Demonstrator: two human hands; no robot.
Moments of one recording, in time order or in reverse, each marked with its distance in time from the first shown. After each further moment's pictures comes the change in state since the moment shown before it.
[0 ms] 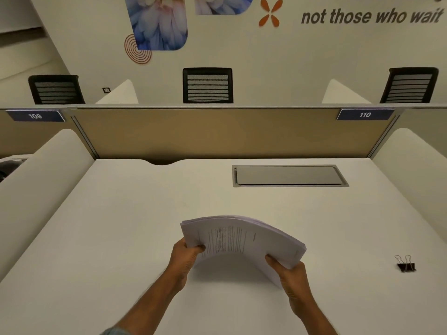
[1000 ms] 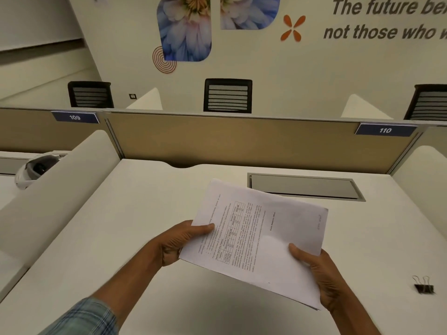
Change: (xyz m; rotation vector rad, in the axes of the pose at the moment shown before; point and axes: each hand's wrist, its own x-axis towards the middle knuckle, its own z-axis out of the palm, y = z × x) left_hand -0.038 0.080 -0.060 -0.062 -0.445 -0.061; right_hand -0.012 -0.077 -0.016 0.123 -0.193 0.132
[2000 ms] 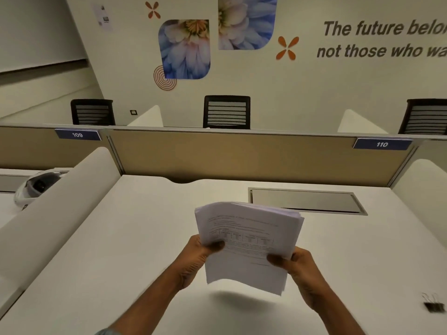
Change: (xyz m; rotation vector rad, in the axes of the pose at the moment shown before) left_hand 0.005 -0.003 0.037 0.032 0.138 0.290; right_hand 0.029 -0.002 0.038 -0.253 -0.194 -0.184
